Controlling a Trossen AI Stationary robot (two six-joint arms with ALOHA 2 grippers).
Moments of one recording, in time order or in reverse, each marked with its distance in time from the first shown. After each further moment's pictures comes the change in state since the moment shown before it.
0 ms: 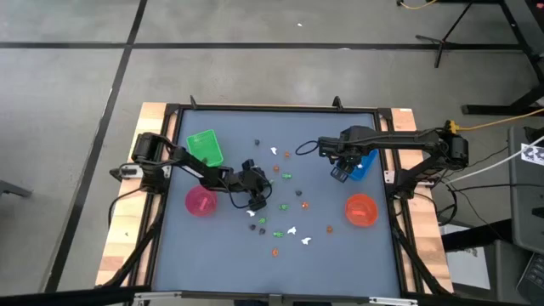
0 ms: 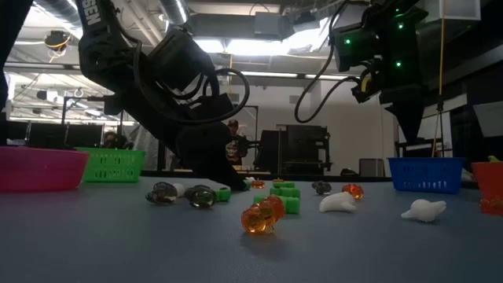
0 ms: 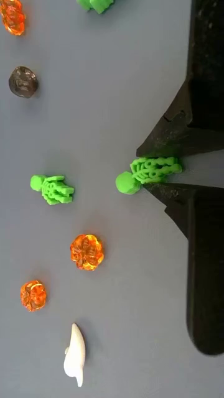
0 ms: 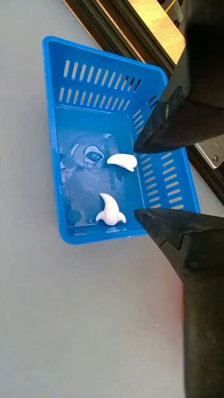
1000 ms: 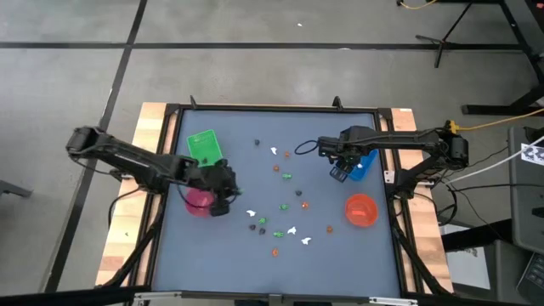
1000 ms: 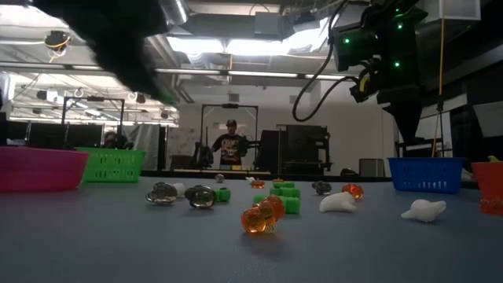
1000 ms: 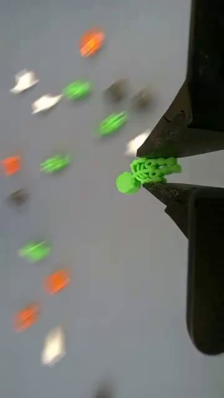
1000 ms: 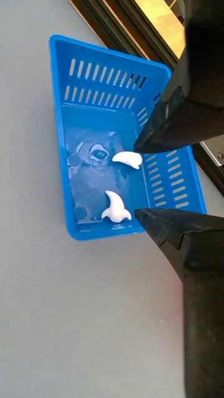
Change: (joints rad) left arm -0.162 -0.735 0.000 -0.861 0.197 -0.127; right arm 0.000 0.000 0.000 0.019 0.000 0.000
